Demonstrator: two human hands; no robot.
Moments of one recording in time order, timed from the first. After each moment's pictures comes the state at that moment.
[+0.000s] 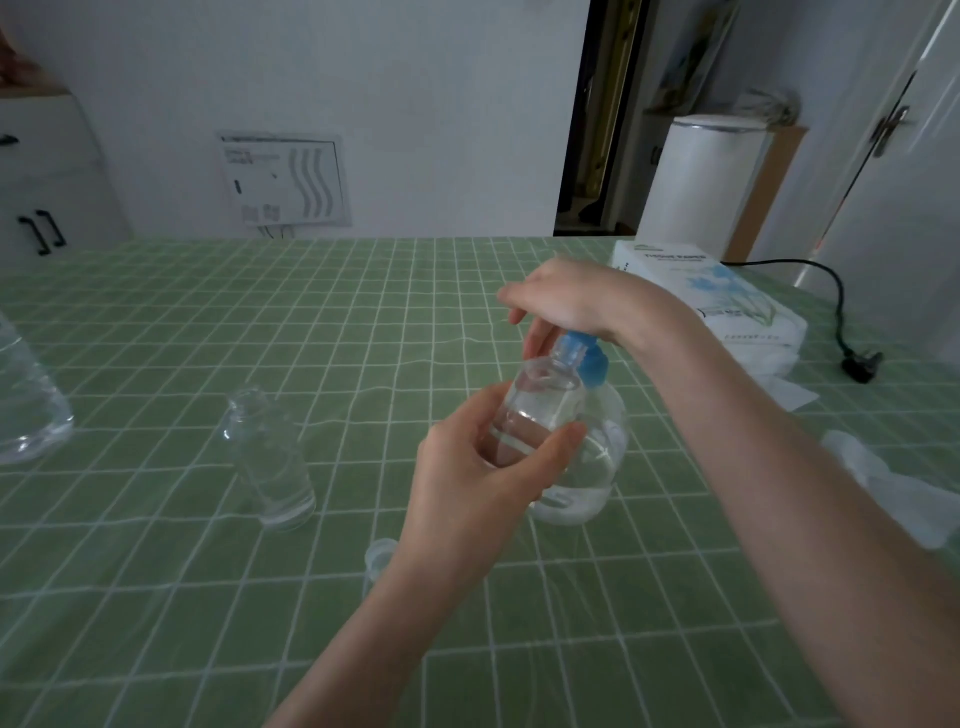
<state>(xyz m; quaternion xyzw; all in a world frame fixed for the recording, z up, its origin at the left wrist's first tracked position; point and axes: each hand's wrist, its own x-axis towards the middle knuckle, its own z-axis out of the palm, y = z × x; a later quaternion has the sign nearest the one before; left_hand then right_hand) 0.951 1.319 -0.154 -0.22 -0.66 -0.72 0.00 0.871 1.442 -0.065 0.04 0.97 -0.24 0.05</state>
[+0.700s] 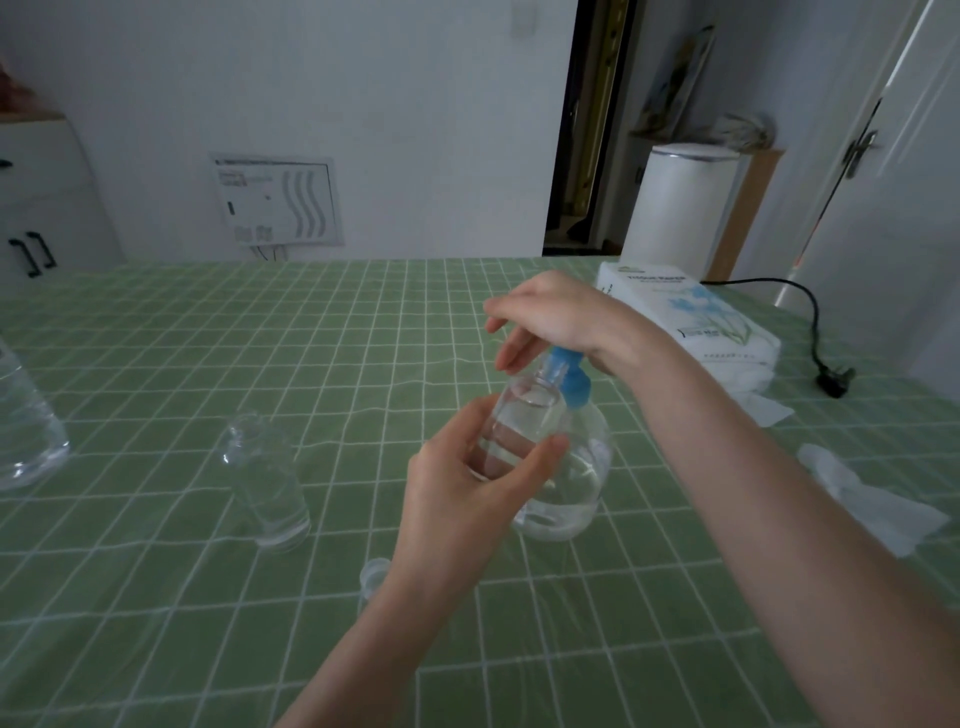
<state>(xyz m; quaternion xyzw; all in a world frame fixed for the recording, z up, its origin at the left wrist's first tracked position) 0.948 1.319 -0.154 -0.22 -0.66 -0.71 0.02 0.873 1.447 -0.068 0.00 0.93 -0.37 0.01</state>
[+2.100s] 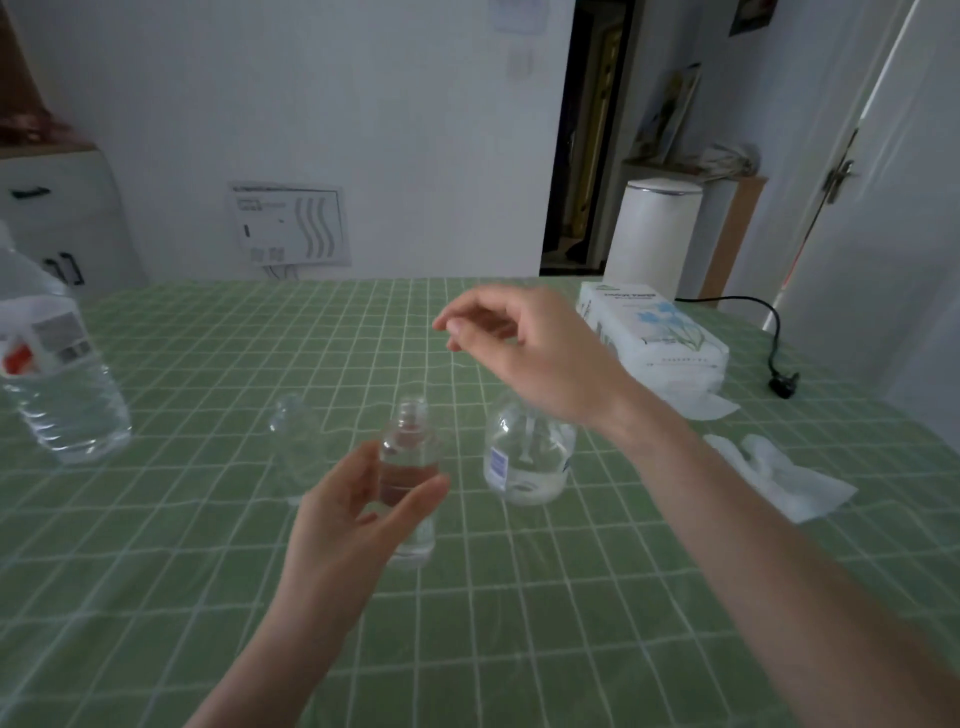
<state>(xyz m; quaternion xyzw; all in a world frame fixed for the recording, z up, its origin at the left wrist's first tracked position) 1.007 1.253 -0.155 -0.15 -0.69 -0.70 0.05 0.973 1.420 -0.054 -0.21 0.88 -0.39 -0.16</state>
